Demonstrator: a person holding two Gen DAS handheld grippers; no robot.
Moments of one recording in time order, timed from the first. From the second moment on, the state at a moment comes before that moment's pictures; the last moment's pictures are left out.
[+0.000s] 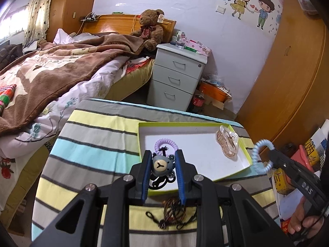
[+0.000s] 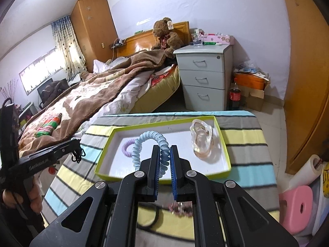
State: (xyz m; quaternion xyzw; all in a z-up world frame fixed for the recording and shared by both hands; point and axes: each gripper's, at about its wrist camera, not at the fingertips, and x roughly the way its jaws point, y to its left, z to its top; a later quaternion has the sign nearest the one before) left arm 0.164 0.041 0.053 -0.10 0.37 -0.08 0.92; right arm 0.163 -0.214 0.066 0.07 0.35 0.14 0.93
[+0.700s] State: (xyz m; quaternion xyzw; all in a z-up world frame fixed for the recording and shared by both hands) left arm 0.219 0.008 -0.007 -0.07 0.42 -0.09 0.90; right arm 0.288 -0.196 -0.009 0.07 0.45 0.14 0.88
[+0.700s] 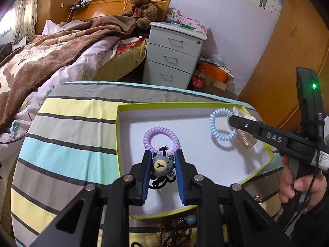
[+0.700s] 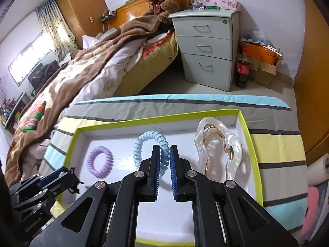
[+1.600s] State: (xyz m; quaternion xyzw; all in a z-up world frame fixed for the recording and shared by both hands) left arm 0.226 0.004 -0.026 -0.07 0.44 -0.07 0.89; right arm 0.300 -0.185 -0.028 0.01 0.46 0.11 0.88
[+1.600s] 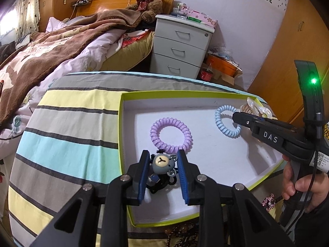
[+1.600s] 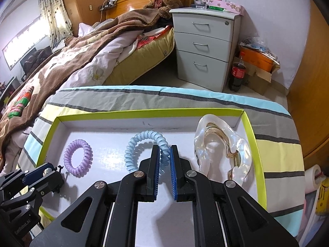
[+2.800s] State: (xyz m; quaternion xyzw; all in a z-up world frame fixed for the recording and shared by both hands) left arm 0.170 0.003 0.031 -0.07 0.39 -0.09 0.92; right arm 0.227 -0.188 0.028 0.03 0.40 0.14 0.91
